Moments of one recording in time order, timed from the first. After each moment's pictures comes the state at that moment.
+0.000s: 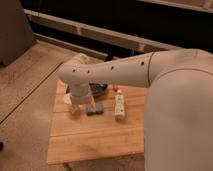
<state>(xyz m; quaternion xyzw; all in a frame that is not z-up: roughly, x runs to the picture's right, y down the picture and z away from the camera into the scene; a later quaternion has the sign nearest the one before) -0.108 0.103 0.703 -0.26 0.23 0.64 0.68</state>
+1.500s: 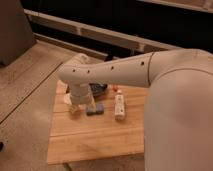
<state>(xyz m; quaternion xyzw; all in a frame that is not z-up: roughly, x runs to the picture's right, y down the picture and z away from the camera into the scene) -0.108 0.103 0.703 -0.26 0.23 0.64 0.68</state>
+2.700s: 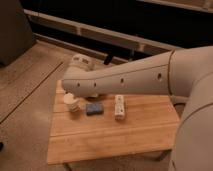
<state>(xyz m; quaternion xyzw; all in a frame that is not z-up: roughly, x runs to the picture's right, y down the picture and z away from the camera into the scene) -0.101 0.030 0.697 -0.13 0.07 0.66 0.74</state>
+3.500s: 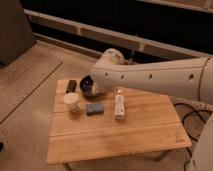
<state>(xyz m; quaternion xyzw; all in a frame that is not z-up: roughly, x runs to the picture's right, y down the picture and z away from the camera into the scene) 0.021 0.023 0.730 -0.15 0.11 0.74 0.64</state>
